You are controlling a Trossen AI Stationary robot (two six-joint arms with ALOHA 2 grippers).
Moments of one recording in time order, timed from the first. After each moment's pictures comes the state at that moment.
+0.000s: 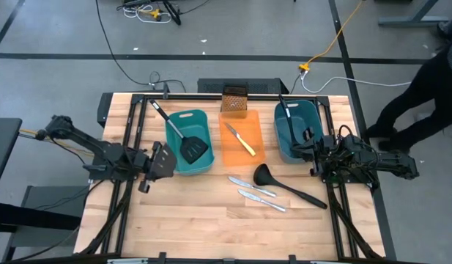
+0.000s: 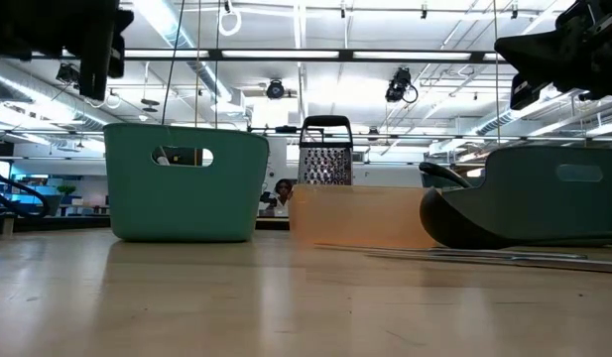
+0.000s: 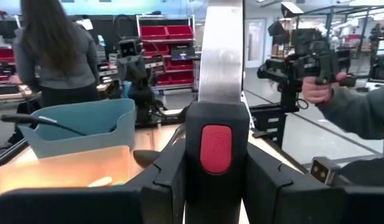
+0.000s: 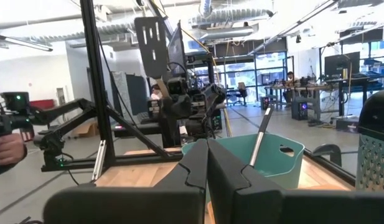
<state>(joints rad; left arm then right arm) -0.45 0.34 0.12 0.31 -0.27 0.04 -0.09 0.01 0.02 0.22 -0.12 0.12</state>
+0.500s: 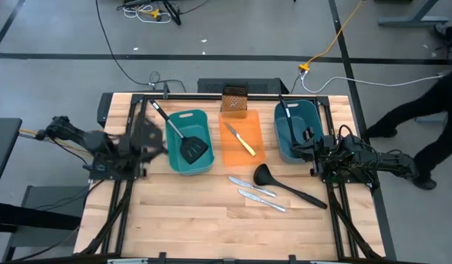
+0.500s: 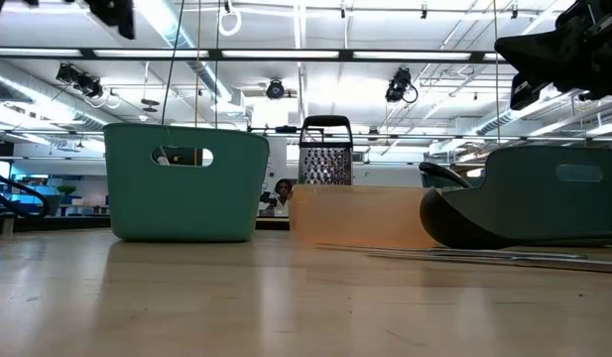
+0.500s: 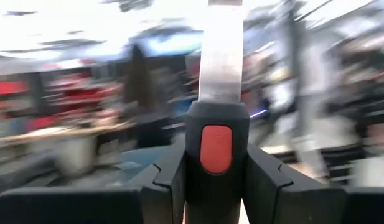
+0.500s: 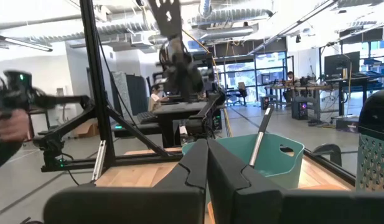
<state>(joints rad) -0.44 0.31 0.37 0.17 -0.52 0.20 -0.09 0.00 0.02 0.22 -0.12 0.13</state>
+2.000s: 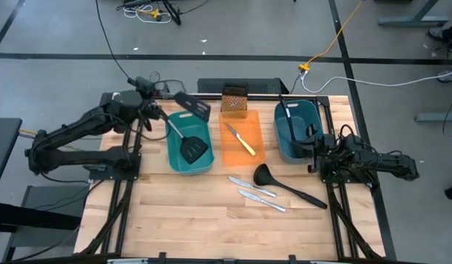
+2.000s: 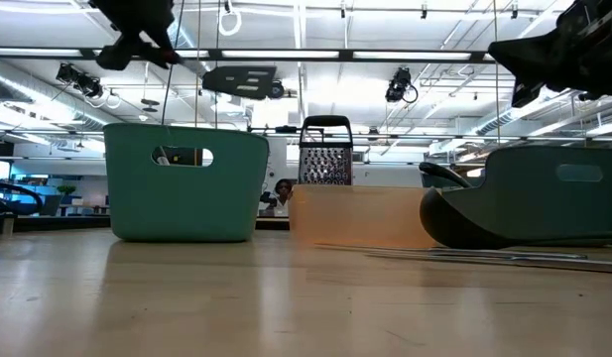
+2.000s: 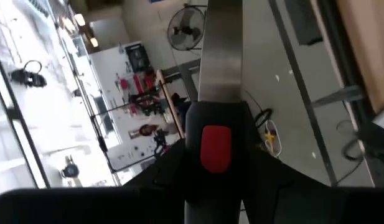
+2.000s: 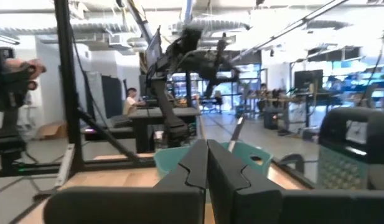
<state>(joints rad) 0.42 0.79 0.93 -0.57 -0.81 1.49 -0.12 0.00 0.02 0.24 -0.04 0.05</state>
